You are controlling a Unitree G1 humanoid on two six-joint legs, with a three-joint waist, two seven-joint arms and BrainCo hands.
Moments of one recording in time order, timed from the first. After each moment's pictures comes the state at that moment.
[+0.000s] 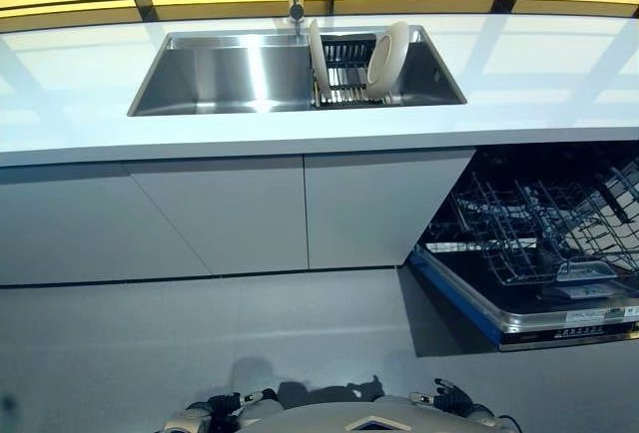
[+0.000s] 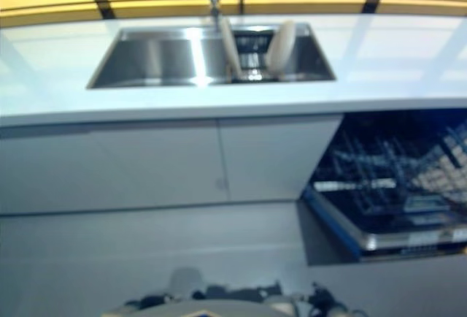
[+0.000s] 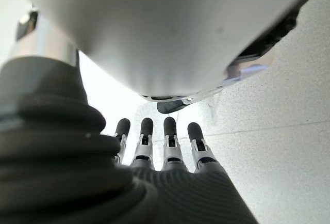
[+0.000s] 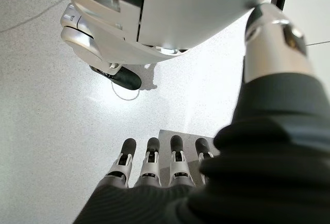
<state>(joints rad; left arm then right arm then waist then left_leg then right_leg) 0.06 0.26 -0.23 1.16 -0.17 0.17 -0.18 0.10 -0.29 0.27 1.18 0.08 -0.06 0.00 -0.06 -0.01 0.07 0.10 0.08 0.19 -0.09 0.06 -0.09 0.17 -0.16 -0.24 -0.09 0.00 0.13</state>
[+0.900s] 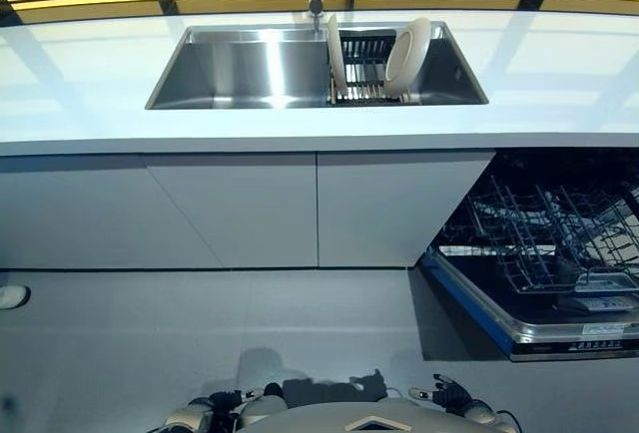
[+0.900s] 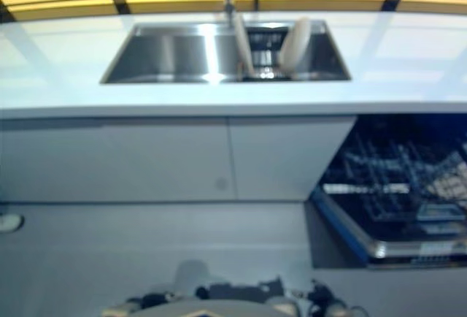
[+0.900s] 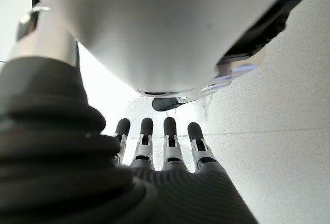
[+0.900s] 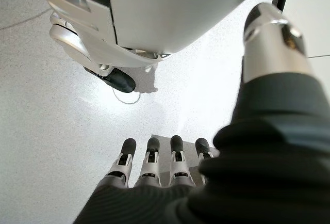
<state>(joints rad) 0.05 0.26 -0.23 1.13 -0.18 0.21 -0.18 0.08 -0.29 0.27 1.18 0.08 -0.06 0.00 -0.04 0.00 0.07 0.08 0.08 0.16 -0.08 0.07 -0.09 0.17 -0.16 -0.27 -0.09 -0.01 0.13</state>
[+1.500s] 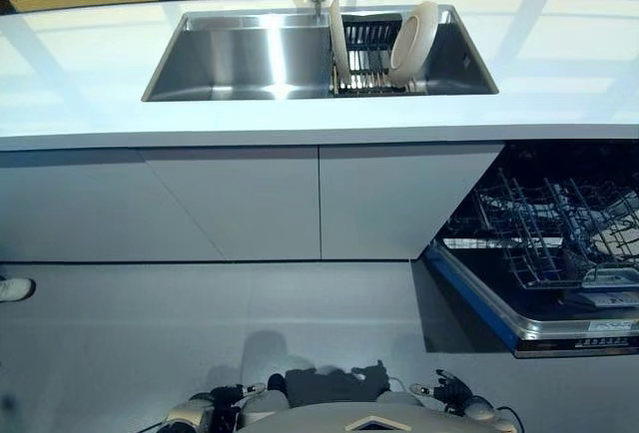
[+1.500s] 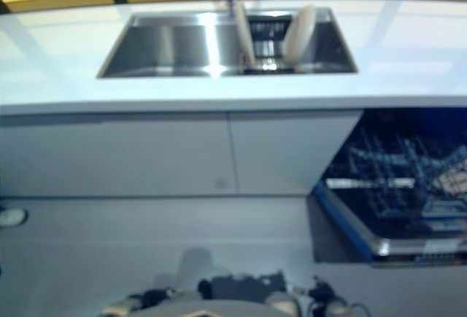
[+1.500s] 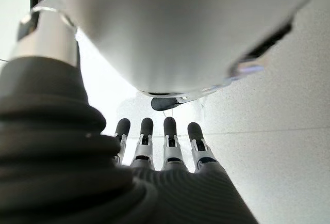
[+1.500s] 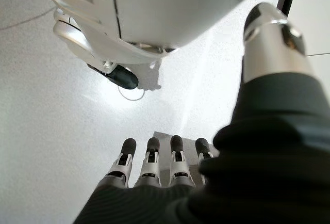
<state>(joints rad) 0.01 0.25 -0.23 1.13 -0.19 0.21 -0.17 0.04 -0.29 0.27 1.18 0.06 -0.05 -0.05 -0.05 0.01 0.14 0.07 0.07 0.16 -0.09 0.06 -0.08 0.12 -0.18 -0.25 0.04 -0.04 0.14</state>
